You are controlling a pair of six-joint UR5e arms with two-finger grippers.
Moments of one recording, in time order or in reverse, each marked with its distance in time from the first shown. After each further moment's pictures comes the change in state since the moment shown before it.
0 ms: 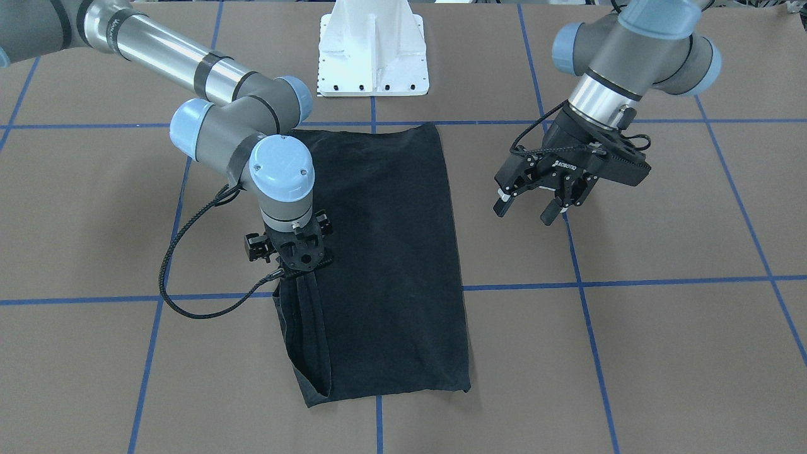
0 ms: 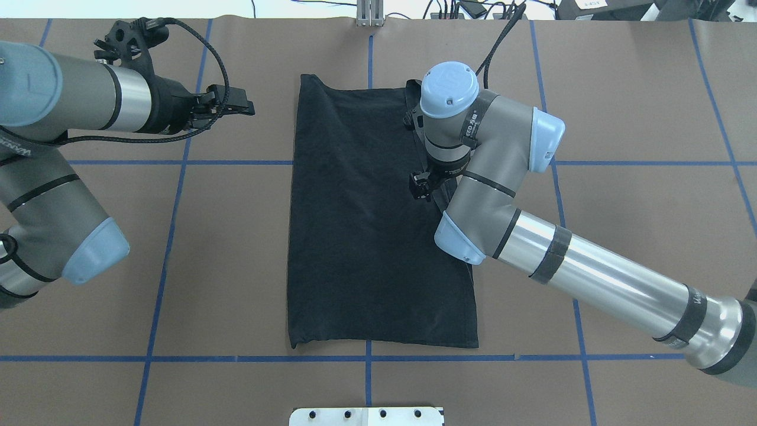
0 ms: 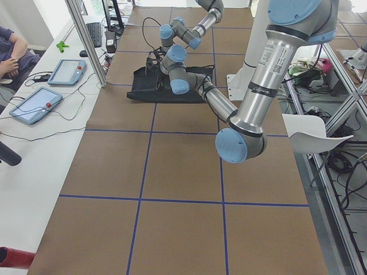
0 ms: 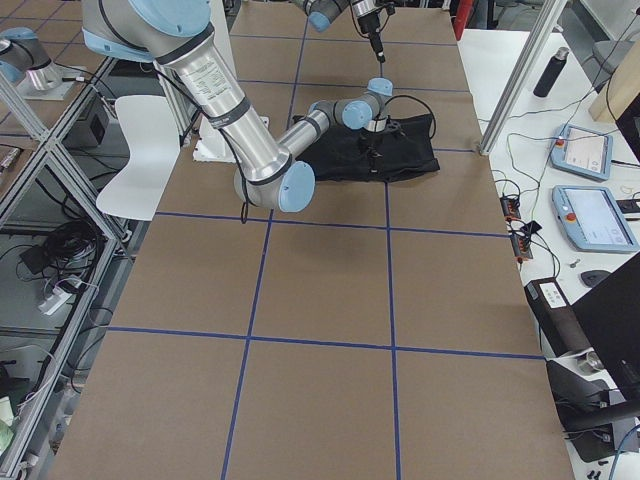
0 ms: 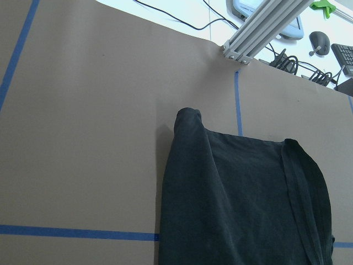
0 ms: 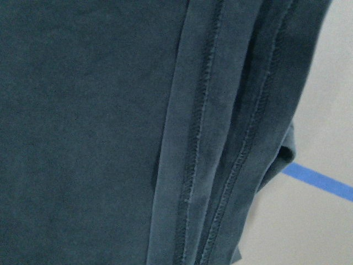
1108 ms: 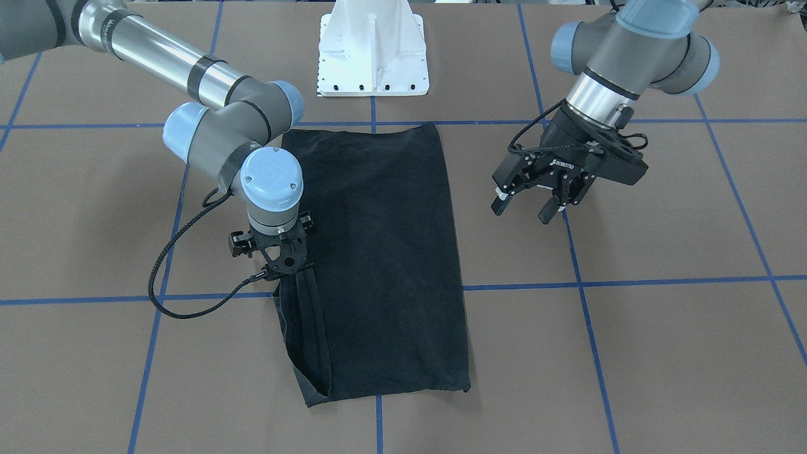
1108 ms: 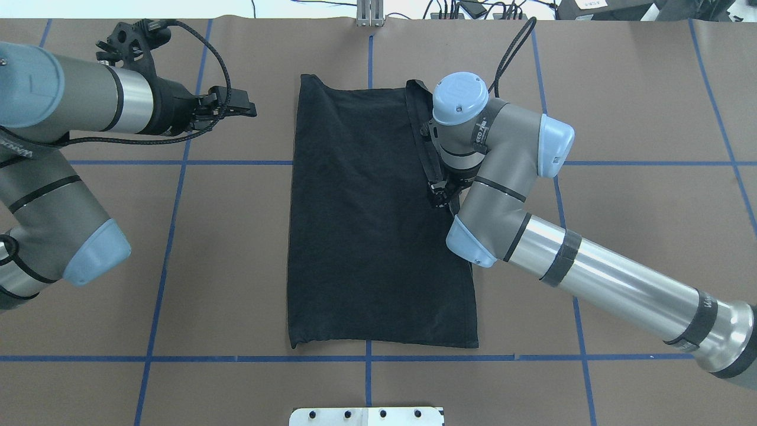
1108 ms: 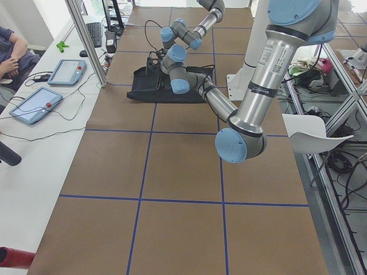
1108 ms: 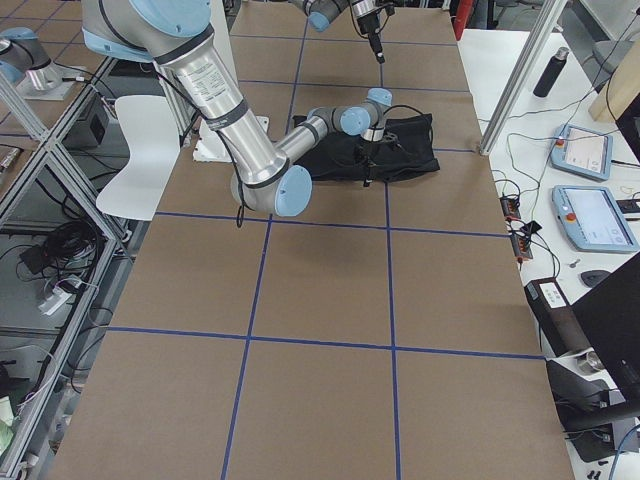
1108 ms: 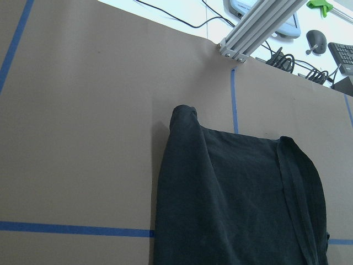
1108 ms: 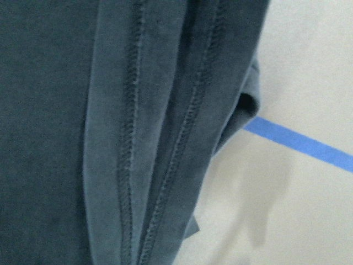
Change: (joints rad) left arm 0.004 -0.002 0.000 0.002 -0.001 -0.003; right arm 0.020 -0.038 0.004 -0.060 0.016 -0.021
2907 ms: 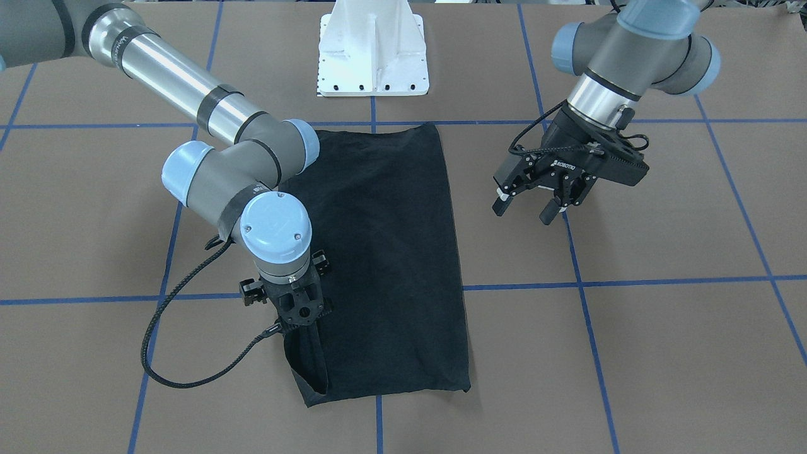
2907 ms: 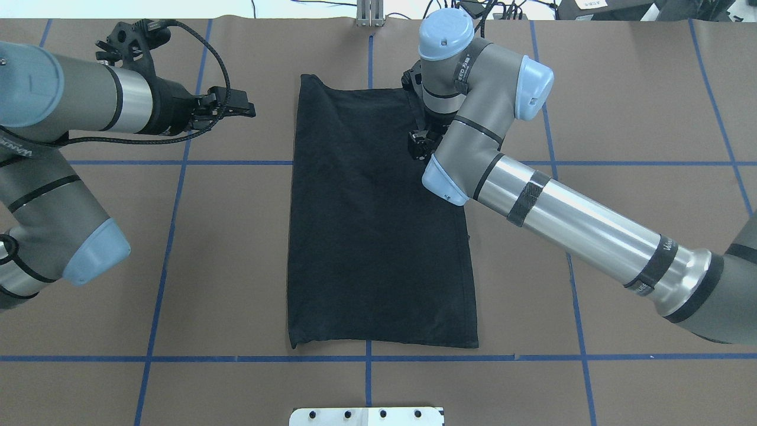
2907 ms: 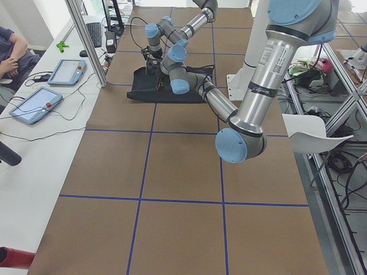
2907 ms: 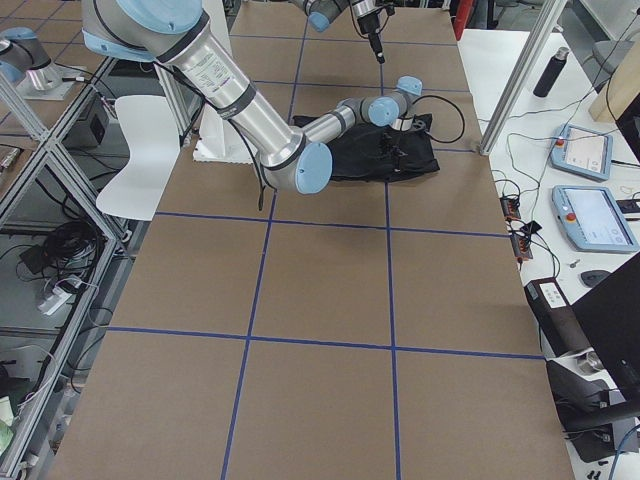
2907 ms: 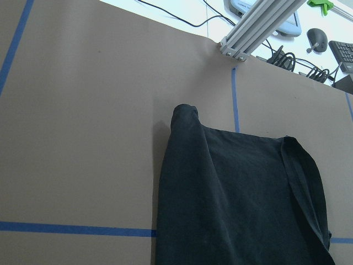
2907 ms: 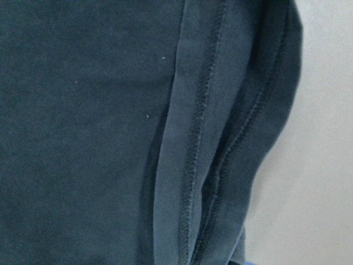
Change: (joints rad) left arm -0.002 0.001 0.001 0.002 -0.002 0.011; right arm 0.079 0.187 -0.267 0.128 0.051 -0.098
